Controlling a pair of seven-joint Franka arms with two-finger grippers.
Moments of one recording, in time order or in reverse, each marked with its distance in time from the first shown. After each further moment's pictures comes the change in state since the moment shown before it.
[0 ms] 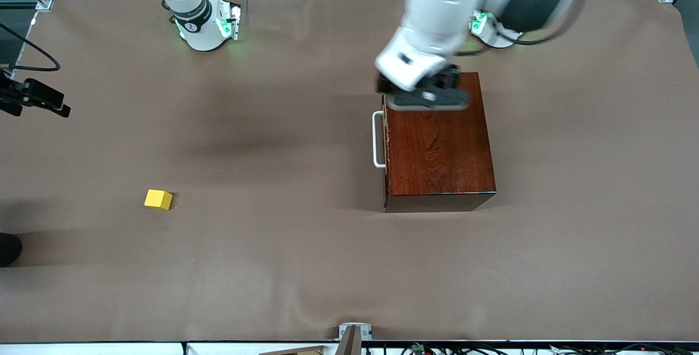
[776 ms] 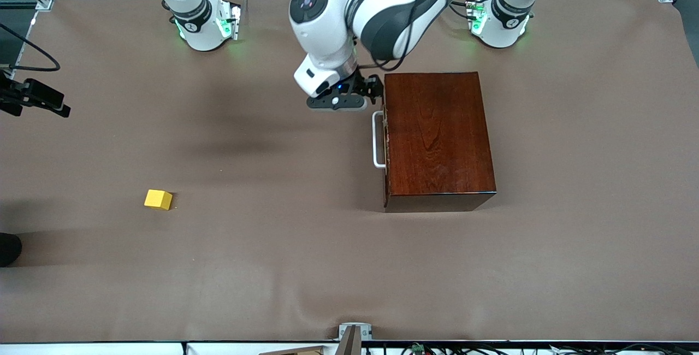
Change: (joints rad) left arm -0.222 0.273 0.014 0.067 0.141 0.046 -0.123; right arm 0.000 0.000 0.000 0.000 0.000 0.000 0.000
